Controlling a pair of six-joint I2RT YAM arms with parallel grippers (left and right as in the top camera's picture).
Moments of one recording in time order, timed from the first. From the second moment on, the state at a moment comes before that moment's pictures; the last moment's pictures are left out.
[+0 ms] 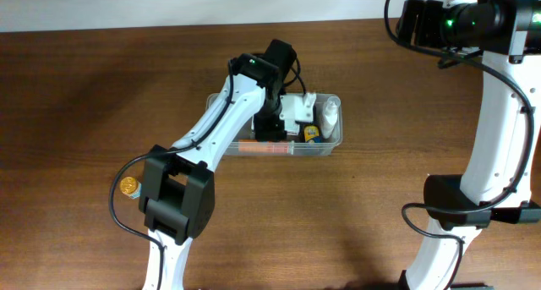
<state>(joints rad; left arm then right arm) -0.52 2.21 2.00 -1.15 0.07 1.01 -0.02 2.08 2.84 -1.69 -0.05 0.15</state>
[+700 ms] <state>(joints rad) -0.13 2.20 2.63 -1.68 -0.05 0.09 -0.02 2.08 2.84 -1.69 -0.05 0.15</state>
